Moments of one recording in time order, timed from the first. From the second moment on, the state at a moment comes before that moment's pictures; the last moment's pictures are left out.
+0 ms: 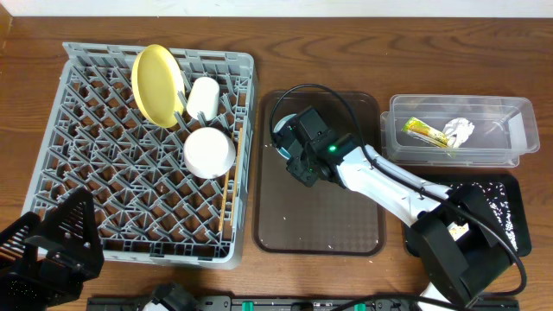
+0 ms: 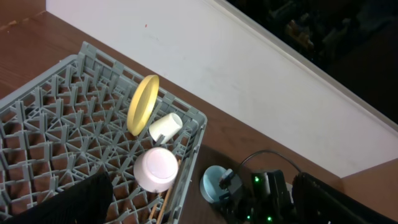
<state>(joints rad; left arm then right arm) -0.65 0.84 2.03 -1.60 -0.56 -0.80 0.66 1.83 1.15 -0.46 -0.03 -0.26</state>
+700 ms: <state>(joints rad) -0.65 0.84 2.03 -1.60 -0.56 -0.80 0.67 1.84 1.15 -0.54 0.07 -0.30</state>
